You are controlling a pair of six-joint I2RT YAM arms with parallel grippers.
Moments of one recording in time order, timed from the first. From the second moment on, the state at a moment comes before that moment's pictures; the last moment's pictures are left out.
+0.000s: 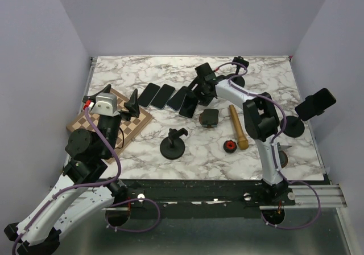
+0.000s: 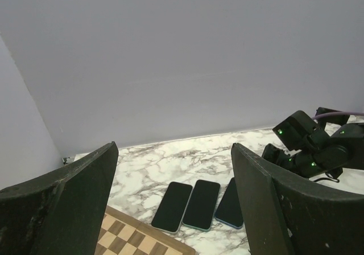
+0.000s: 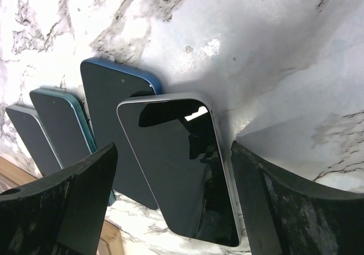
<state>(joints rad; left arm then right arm) -0.73 0.54 0.84 0.07 -0.51 0.22 0.52 2.27 1.80 -0.50 0.09 1.12</state>
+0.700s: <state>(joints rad) -0.73 0.55 0.84 0.07 -0.51 0.21 0.58 2.44 2.13 -0.79 0.42 0.95</state>
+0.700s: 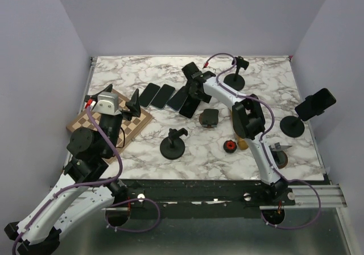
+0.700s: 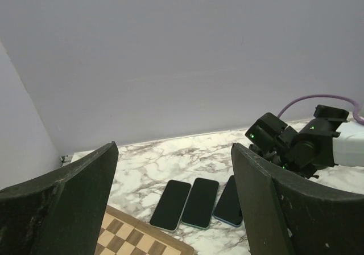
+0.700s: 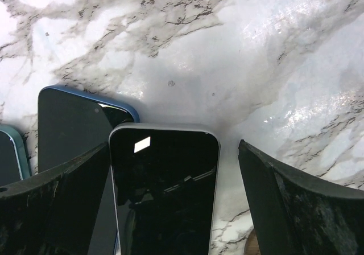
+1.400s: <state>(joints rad) -0.73 0.55 0.84 0.07 -0.51 0.21 0.59 2.33 1.92 -0.75 0.47 1.07</state>
